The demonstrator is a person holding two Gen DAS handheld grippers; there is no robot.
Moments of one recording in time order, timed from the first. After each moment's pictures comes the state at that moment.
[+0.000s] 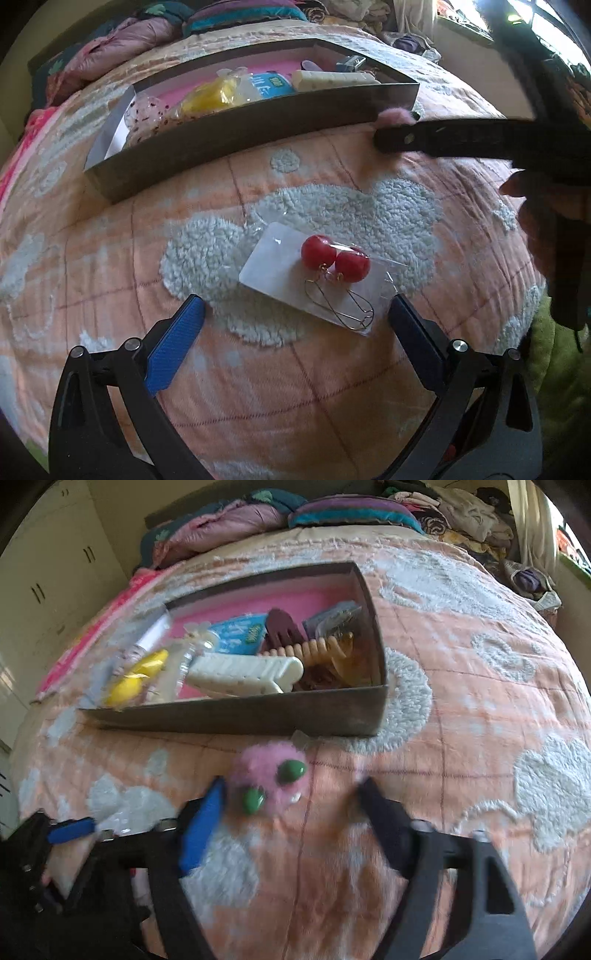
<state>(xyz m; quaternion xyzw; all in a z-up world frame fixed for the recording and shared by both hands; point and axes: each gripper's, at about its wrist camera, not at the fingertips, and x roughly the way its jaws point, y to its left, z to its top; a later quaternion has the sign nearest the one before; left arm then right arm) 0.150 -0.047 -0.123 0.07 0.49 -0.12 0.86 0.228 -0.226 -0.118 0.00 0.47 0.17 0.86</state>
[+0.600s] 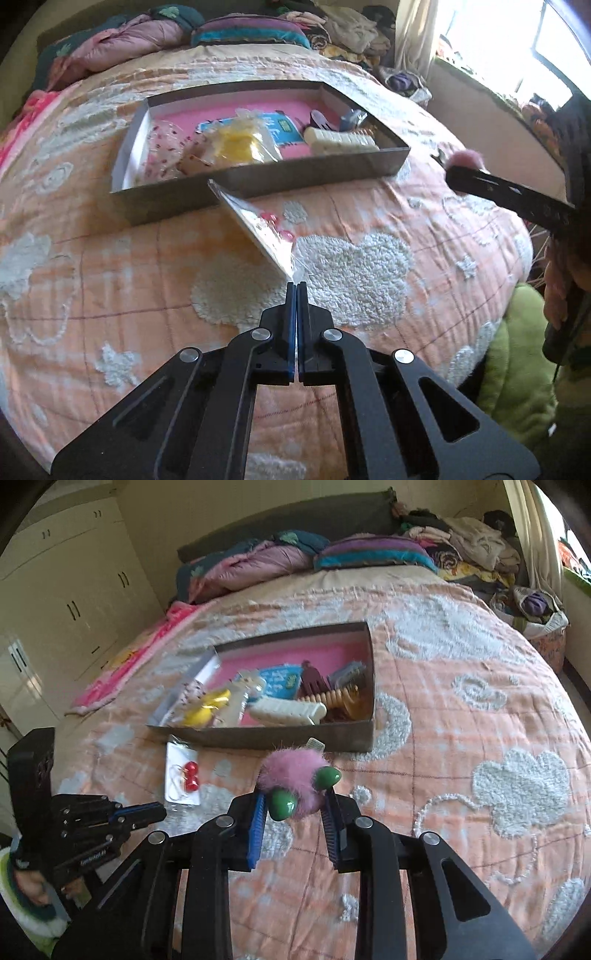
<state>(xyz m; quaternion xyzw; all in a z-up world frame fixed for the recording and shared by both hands) 0.155 -0.015 -0.084 -0.02 0.46 -0.15 0.87 0.169 -0.257 -0.048 0.04 0.40 0.24 0.88</state>
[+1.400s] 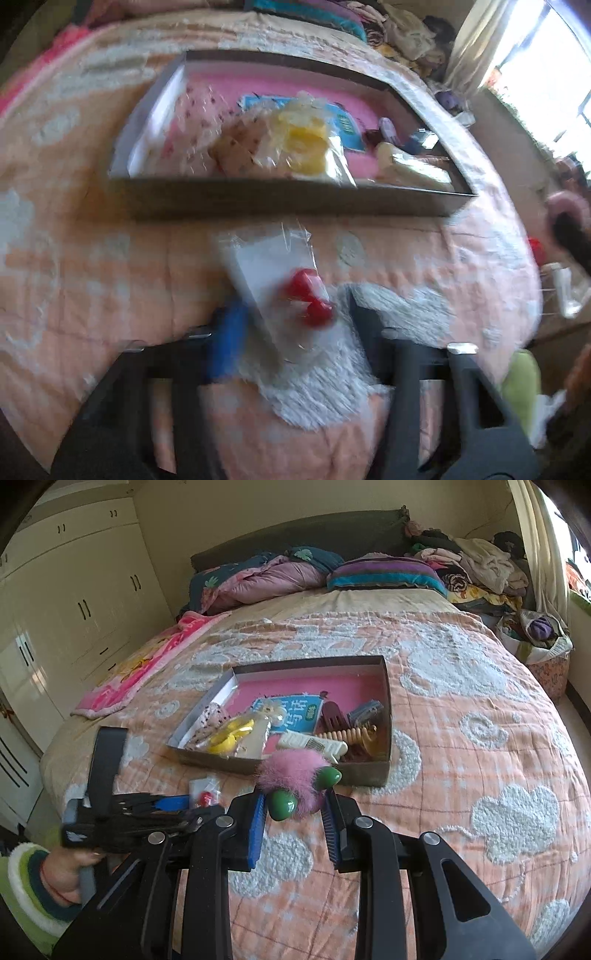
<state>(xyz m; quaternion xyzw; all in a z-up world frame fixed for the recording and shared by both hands) 0.213 -0.001 -0.108 -0.09 0.51 -0.08 0.85 0.169 -0.240 -0.015 0.02 0.37 0.25 0.89</state>
